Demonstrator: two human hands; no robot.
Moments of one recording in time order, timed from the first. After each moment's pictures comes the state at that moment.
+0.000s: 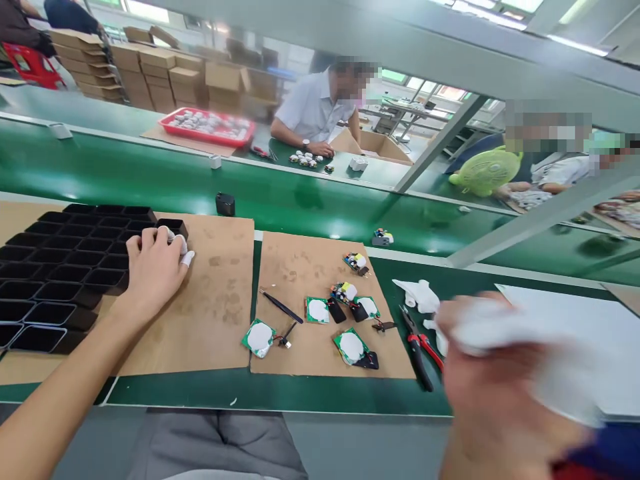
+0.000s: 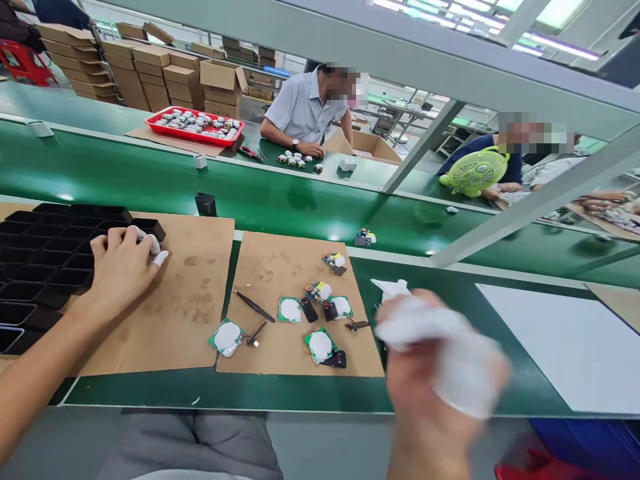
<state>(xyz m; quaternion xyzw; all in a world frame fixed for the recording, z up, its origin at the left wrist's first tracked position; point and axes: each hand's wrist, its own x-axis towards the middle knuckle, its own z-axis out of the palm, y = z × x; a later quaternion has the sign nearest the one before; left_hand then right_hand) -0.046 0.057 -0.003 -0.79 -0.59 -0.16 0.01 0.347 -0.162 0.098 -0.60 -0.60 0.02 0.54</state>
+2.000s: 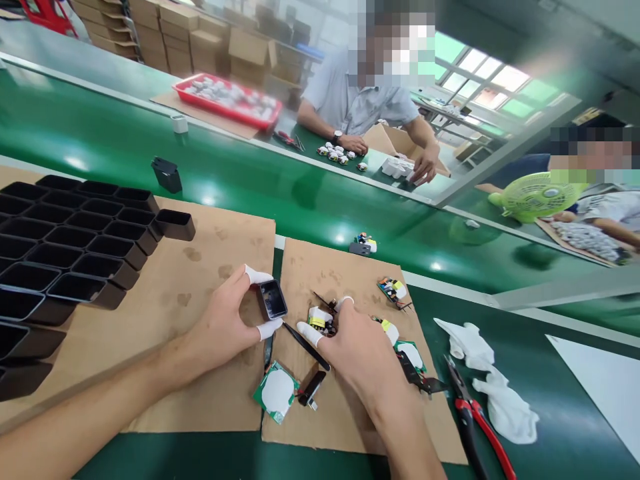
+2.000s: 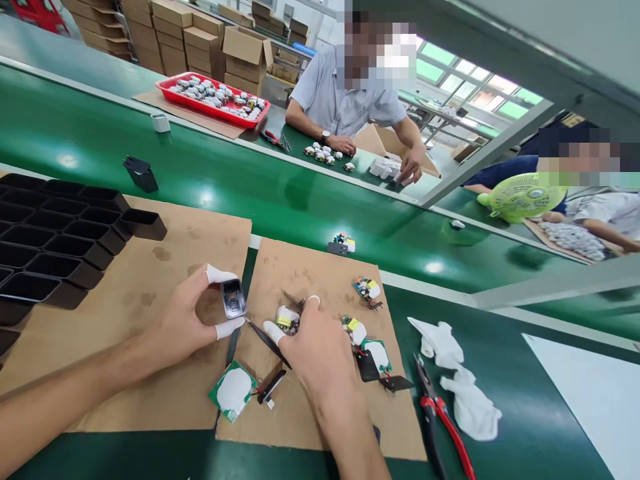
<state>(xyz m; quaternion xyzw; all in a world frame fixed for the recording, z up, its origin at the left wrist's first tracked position) 0.040 0.031 -0.044 -0.74 -0.37 -0.42 -0.38 0.268 -0.026 0.027 -0.80 -0.57 0.11 -0.10</state>
